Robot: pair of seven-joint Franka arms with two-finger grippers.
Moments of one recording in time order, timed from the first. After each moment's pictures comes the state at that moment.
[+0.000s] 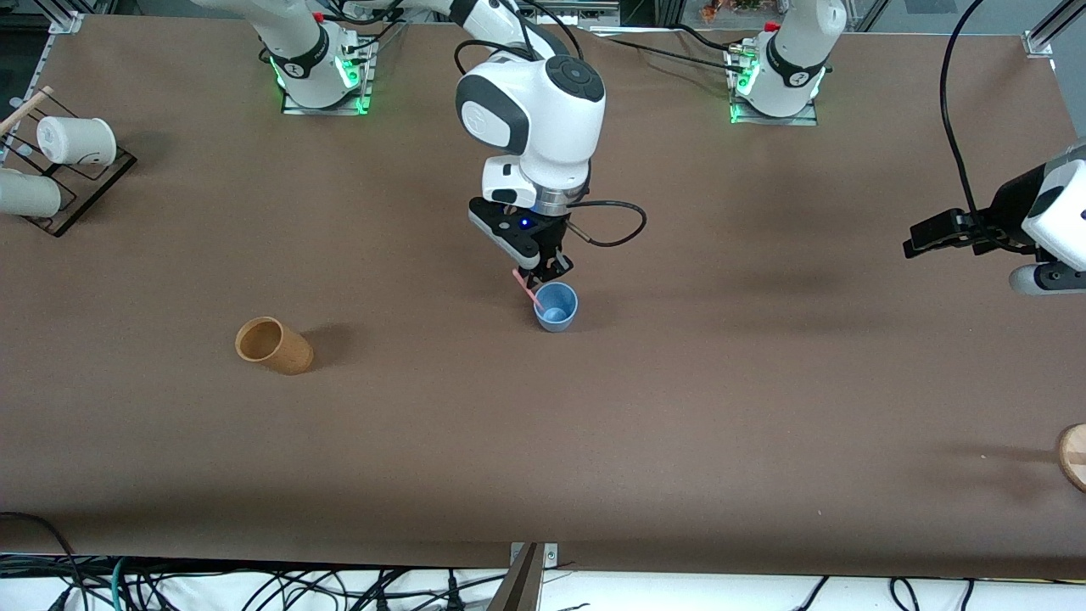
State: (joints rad) left arm 0.02 0.18 -0.01 -1.44 -0.08 1.51 -0.09; right arm 0.82 0.62 0.05 -1.32 -0.45 2.00 1.82
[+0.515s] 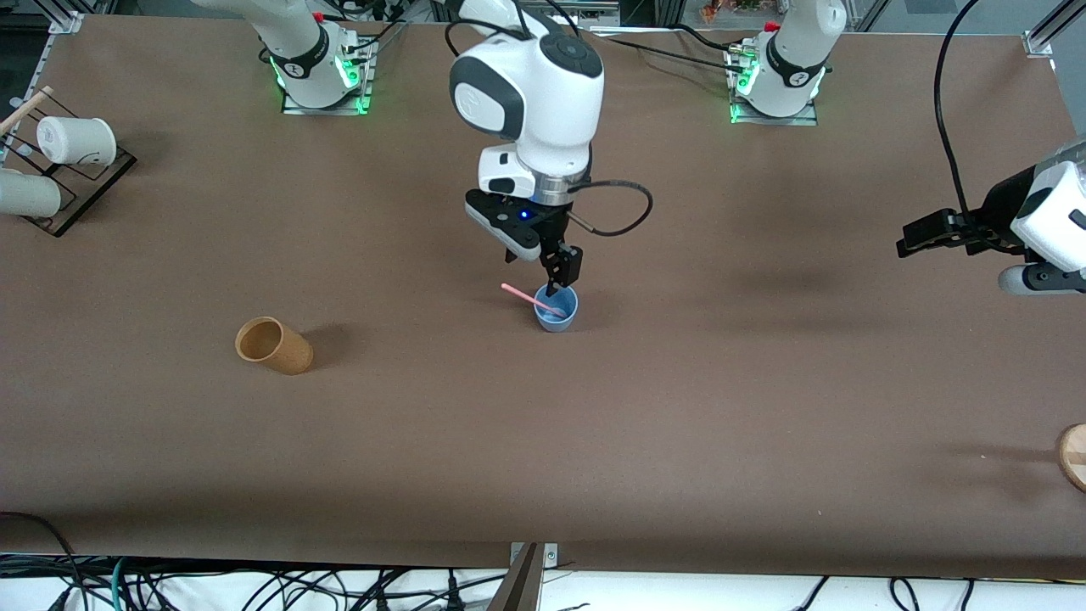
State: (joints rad) left arm 0.01 0.18 -0.02 -1.44 -0.08 1.51 -0.09; right arm 0.82 0.56 0.03 -1.28 -0.45 1.97 1.74
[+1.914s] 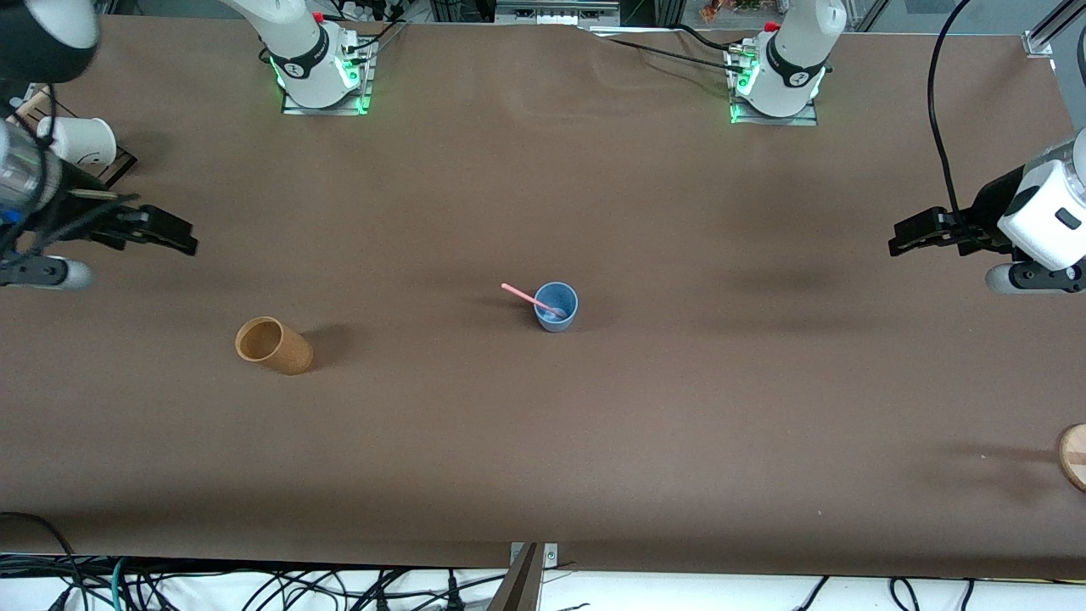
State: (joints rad) left arm 0.00 0.18 -0.02 -1.44 -0.08 1.51 -0.08; right arm 0.19 0.18 -0.19 -1.41 0.09 1.50 0.03
